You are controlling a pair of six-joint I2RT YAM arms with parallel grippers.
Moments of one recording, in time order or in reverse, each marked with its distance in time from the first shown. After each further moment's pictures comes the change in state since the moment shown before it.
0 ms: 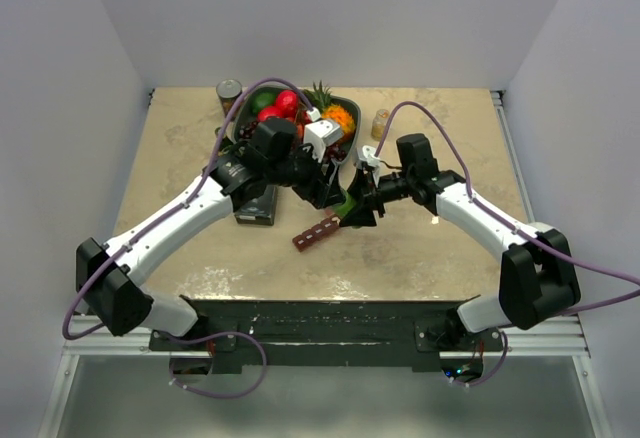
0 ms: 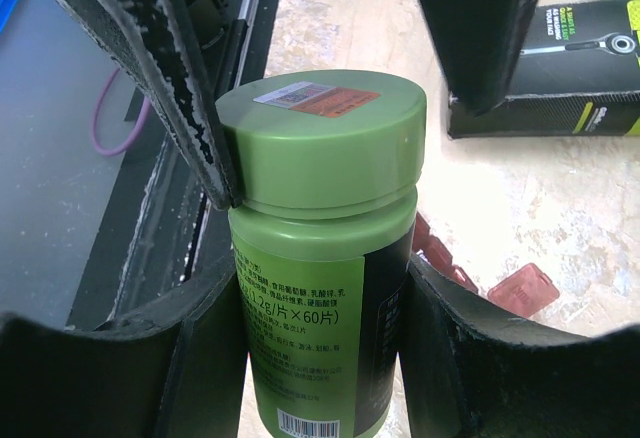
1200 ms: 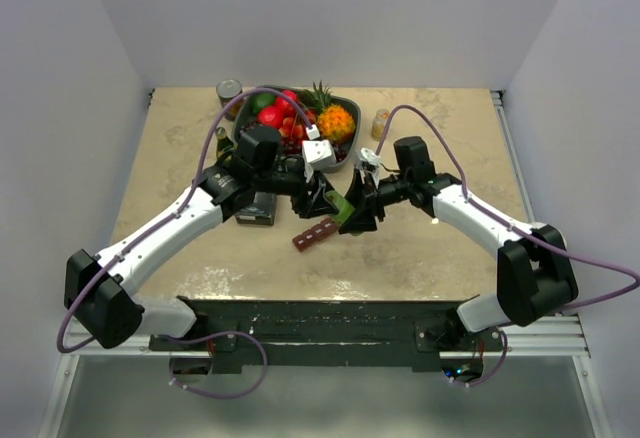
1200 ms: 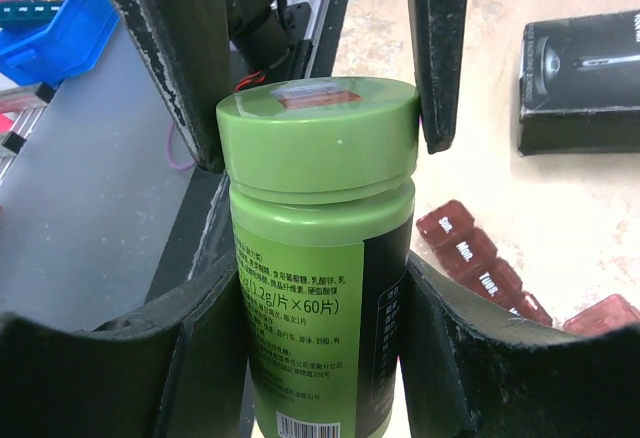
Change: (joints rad) left arm 0.047 -0.078 -0.155 0.141 0.310 0.336; right arm 0.006 0.019 -0.029 0.058 -0.125 0.118
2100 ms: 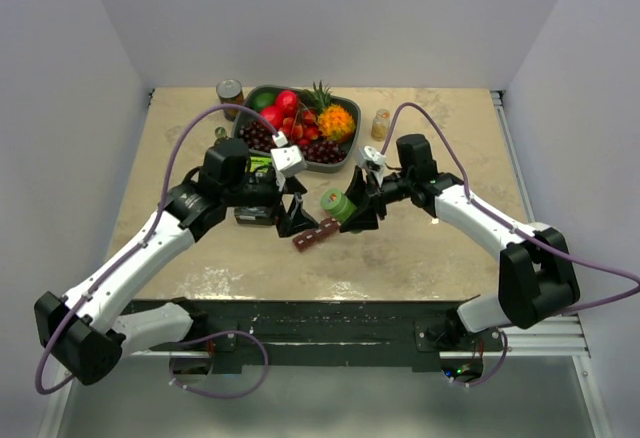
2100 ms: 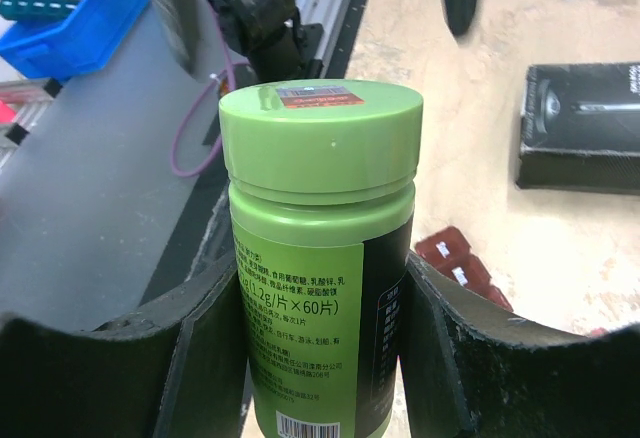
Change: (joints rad) left arm 0.080 -0.197 -0.121 -0.083 -0.027 -0.045; right arm -0.004 -0.014 0.001 0.057 -0.062 -0.002
